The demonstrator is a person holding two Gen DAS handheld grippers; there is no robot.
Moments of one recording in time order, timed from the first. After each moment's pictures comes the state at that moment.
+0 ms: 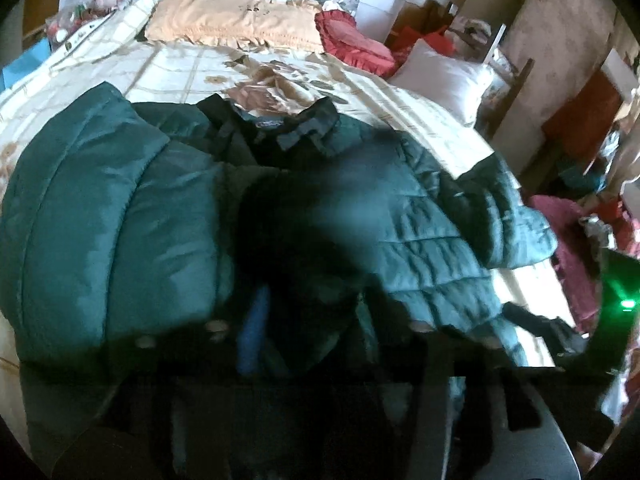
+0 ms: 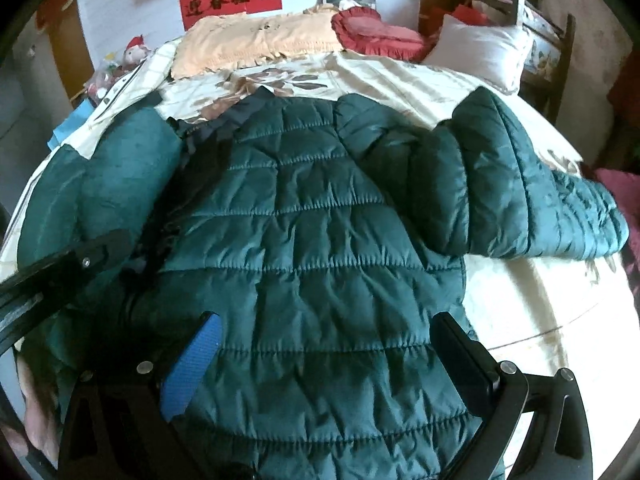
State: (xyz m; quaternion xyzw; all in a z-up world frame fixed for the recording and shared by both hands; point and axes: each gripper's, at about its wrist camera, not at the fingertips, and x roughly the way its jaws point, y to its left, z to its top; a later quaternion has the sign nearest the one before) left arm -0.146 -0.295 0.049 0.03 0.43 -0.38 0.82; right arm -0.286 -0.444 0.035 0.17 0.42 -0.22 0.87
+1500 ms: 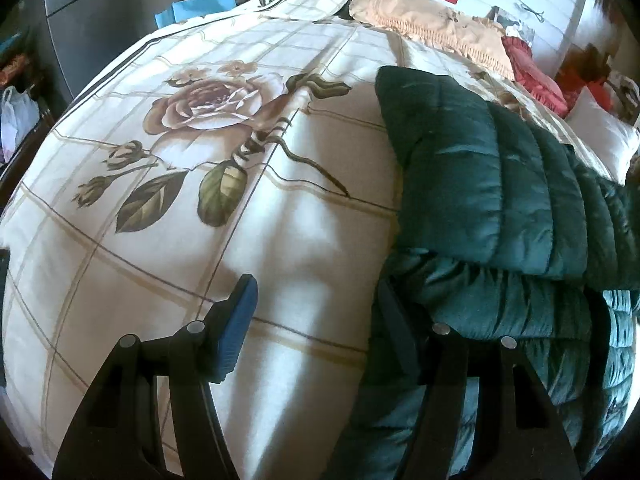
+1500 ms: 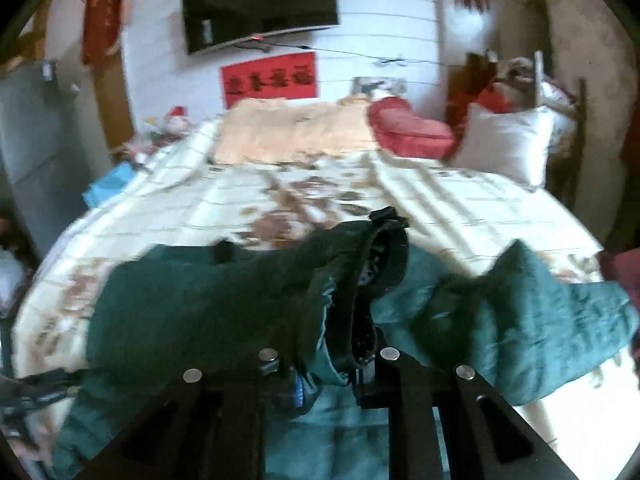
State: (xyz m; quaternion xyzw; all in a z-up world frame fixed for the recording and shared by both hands) left arm -0.093 -0.104 0.022 0.02 0.45 -0.11 0.89; right arm -0.232 -0.444 0.103 0.11 0.29 -0.23 0.92
